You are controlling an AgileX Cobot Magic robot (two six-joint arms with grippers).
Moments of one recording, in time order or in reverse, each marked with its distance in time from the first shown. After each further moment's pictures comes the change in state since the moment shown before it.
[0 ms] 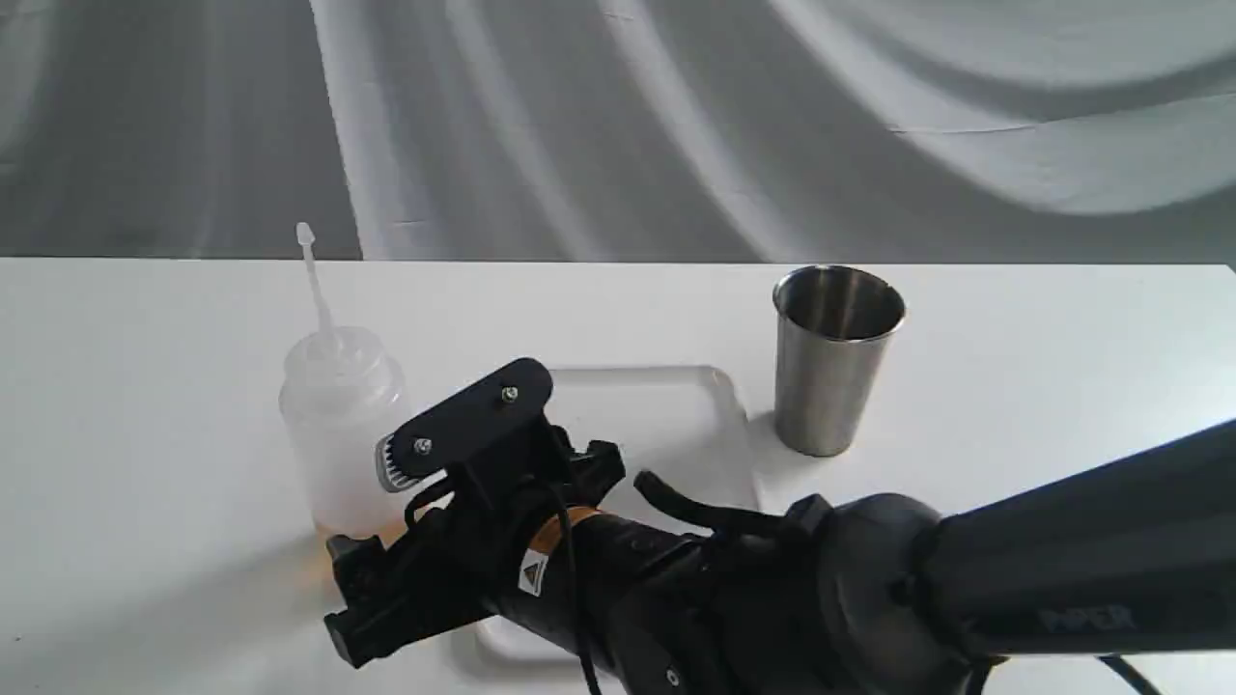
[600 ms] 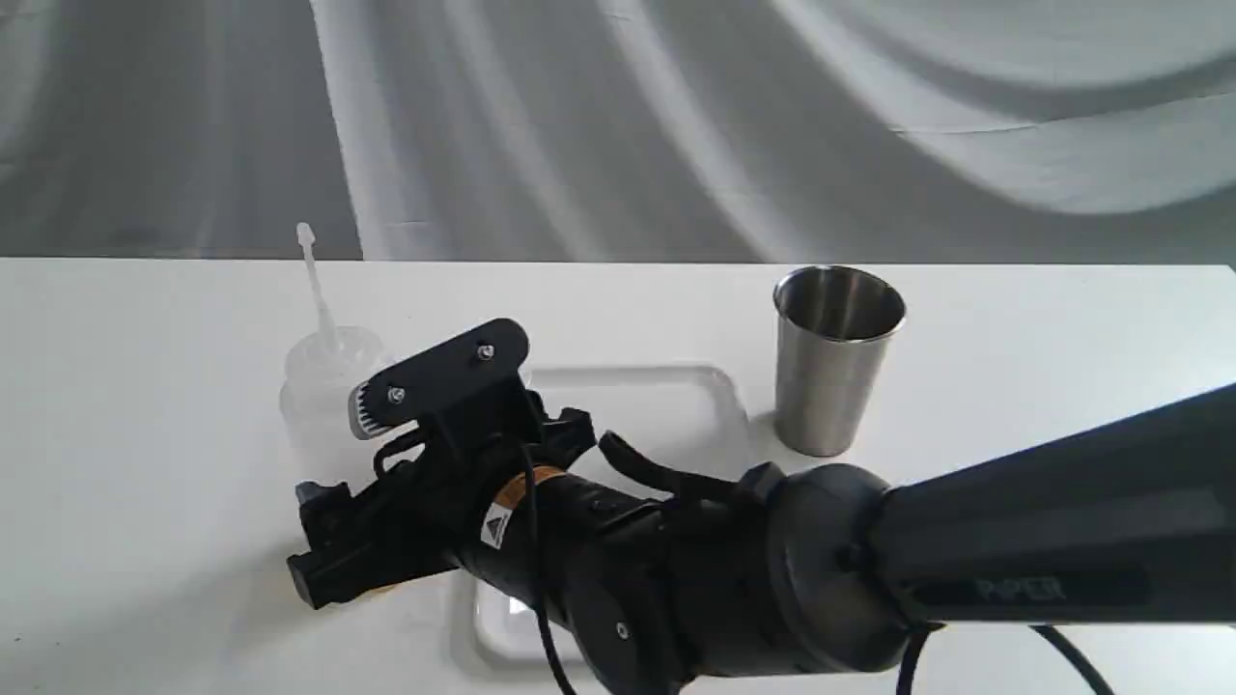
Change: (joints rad) left arm 0.000 0.000 0.000 0.000 0.000 0.000; right arm 0.000 0.043 -0.105 0.044 0.004 -0.002
